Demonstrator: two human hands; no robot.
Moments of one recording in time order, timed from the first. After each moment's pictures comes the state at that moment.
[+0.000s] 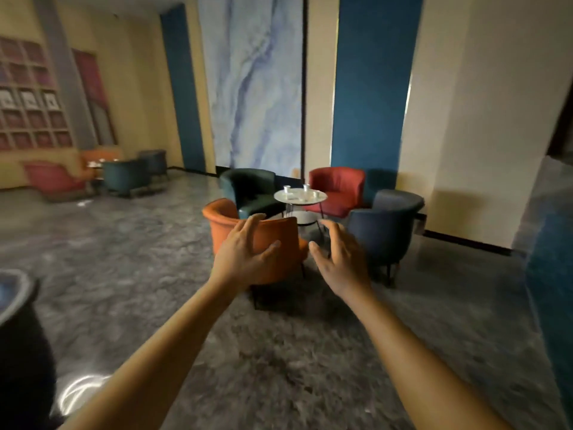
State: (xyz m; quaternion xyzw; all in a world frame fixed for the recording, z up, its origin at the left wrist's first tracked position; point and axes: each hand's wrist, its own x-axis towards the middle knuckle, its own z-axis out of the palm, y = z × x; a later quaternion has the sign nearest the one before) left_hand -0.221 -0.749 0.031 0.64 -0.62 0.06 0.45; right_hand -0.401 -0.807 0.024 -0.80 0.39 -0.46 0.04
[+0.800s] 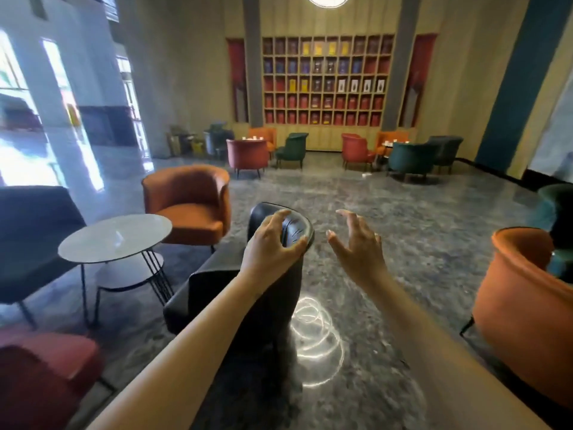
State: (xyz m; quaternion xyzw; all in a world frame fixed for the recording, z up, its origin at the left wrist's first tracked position) left_hand 0.128 -0.632 0.016 0.85 -0.19 0.24 0.43; right_hand 0.103 -0.797 0.018 -0.91 -0.02 -0.31 0.28
